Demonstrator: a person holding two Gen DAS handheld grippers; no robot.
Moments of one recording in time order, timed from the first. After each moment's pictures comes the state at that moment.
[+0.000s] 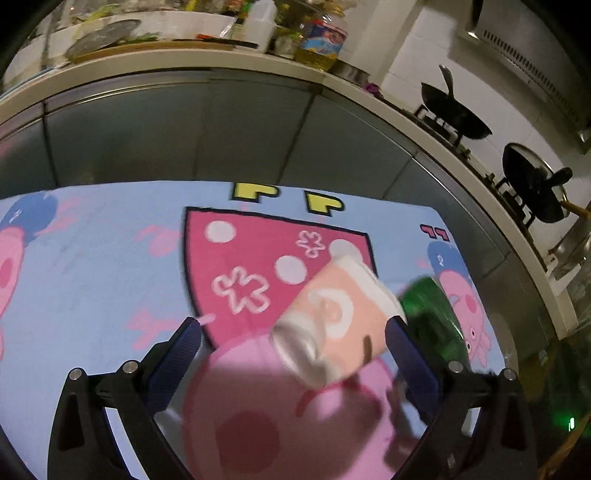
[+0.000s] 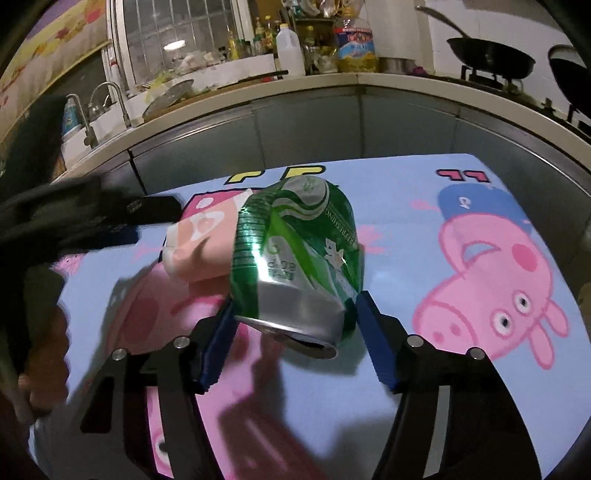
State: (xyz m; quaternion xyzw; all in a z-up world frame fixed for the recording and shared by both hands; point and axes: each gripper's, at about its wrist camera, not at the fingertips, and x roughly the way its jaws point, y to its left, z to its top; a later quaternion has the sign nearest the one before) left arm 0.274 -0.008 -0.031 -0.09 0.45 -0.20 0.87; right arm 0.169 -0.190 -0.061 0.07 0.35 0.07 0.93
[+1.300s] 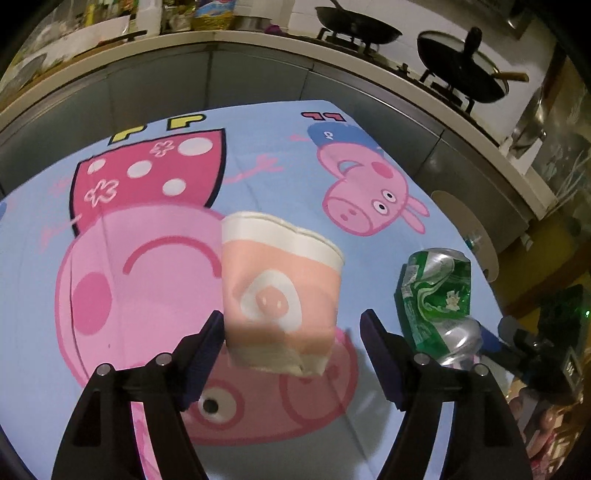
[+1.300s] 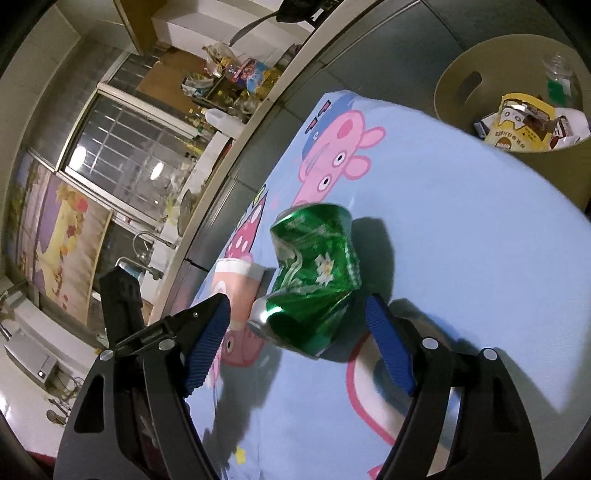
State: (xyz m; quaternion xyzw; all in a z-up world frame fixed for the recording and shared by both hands) left arm 0.139 -0.116 -0.048 0.03 0.48 -0.28 0.83; right arm 0.005 -0.373 -0.106 0.44 0.30 0.12 0.83
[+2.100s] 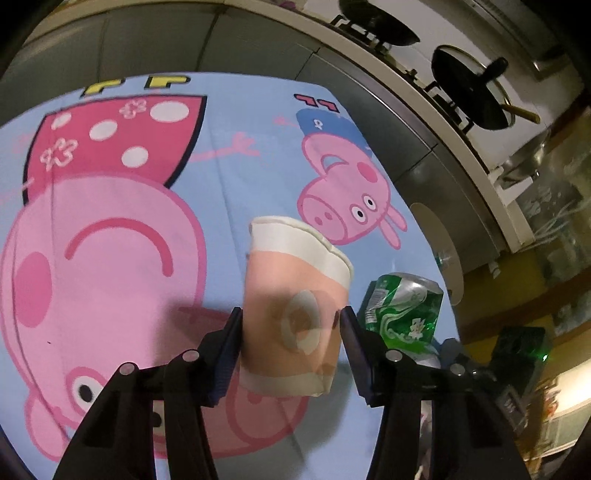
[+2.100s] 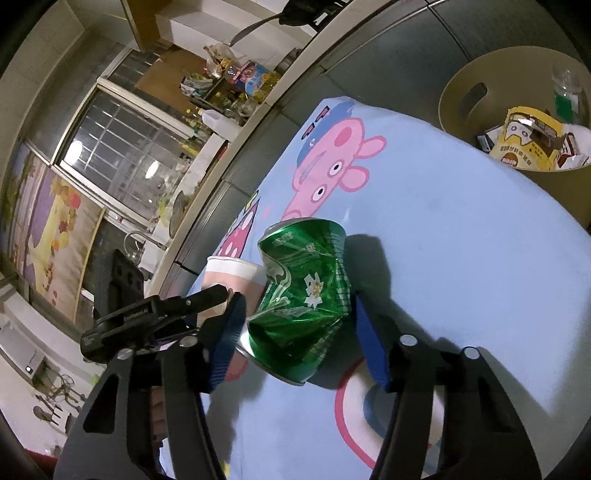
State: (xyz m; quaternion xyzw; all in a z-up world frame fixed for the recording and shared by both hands) left arm 0.165 -0.127 -0.059 -0.08 0.54 -0.31 0.77; right arm 0.013 -0.372 -0.110 0.42 0.30 0.11 0.85
